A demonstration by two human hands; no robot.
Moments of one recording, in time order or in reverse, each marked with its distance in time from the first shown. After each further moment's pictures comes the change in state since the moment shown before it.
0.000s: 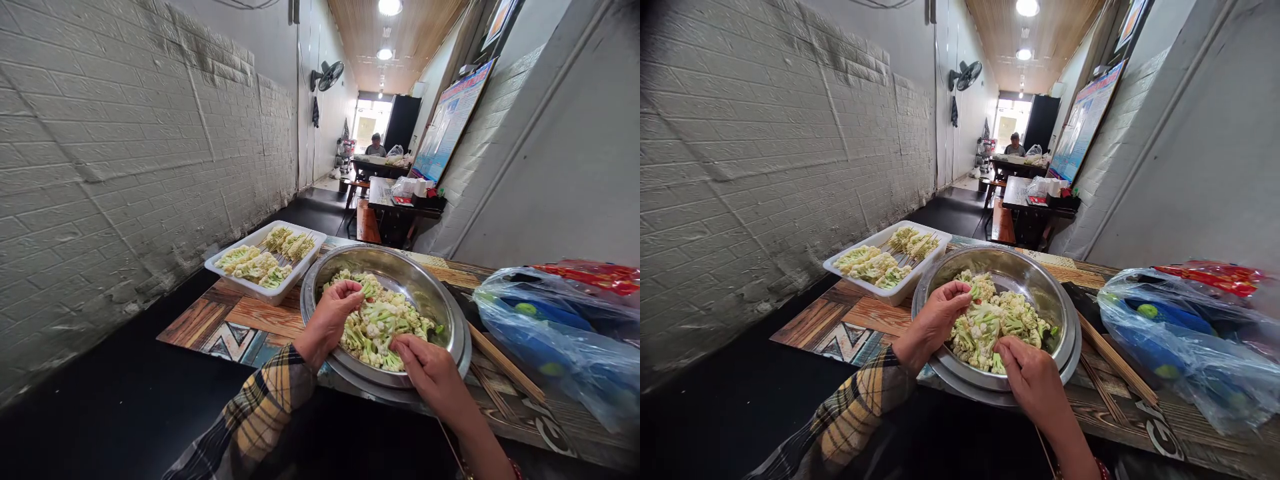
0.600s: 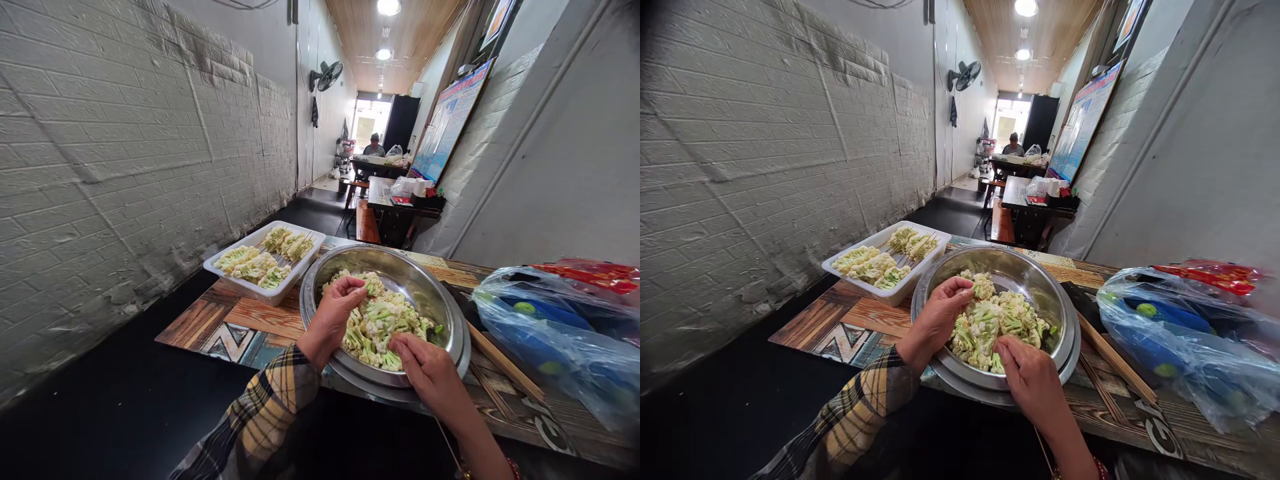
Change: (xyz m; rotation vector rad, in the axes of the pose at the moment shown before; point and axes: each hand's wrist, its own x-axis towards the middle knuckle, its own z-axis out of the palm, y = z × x) left_hand 0.000 0.003 0.010 0.008 0.029 0.073; right_hand 0.000 0.002 0.002 0.001 0.011 -0.008
